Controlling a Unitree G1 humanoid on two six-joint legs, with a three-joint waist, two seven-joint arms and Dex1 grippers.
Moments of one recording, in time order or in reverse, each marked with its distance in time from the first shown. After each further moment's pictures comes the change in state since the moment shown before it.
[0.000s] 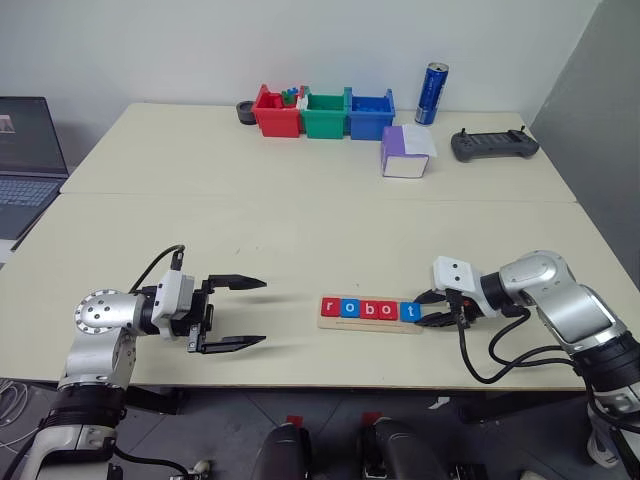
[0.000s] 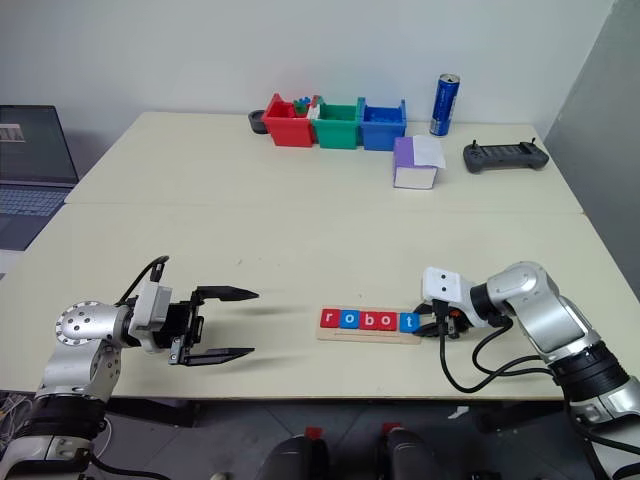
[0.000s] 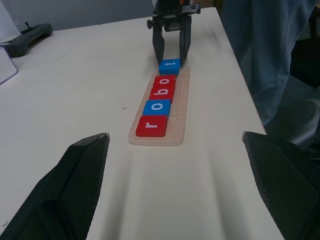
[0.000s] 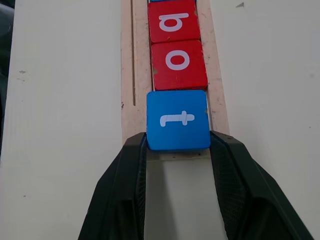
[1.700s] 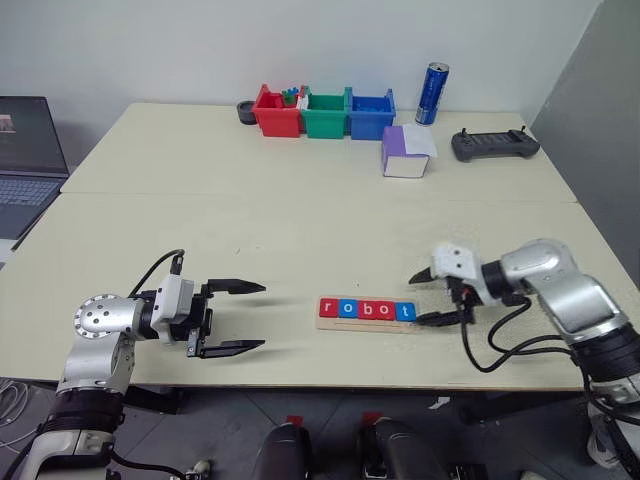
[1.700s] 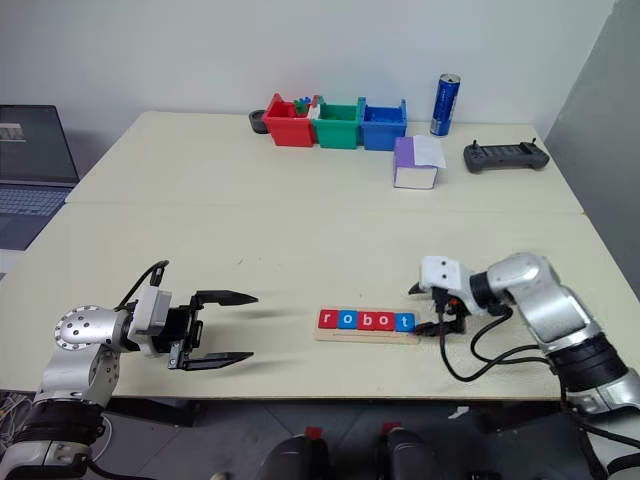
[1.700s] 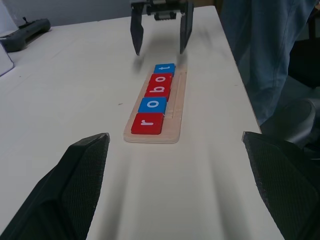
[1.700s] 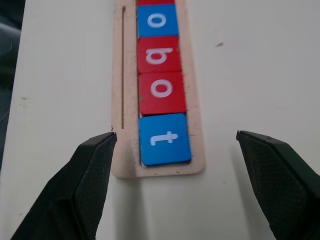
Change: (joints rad) left arm 0.021 0.002 0.002 -0.009 0.000 0.003 0.000; right arm -0.044 -0.009 -0.107 -0.035 0.082 0.047 0.020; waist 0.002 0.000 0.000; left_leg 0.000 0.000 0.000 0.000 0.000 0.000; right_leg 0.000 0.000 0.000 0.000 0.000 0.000
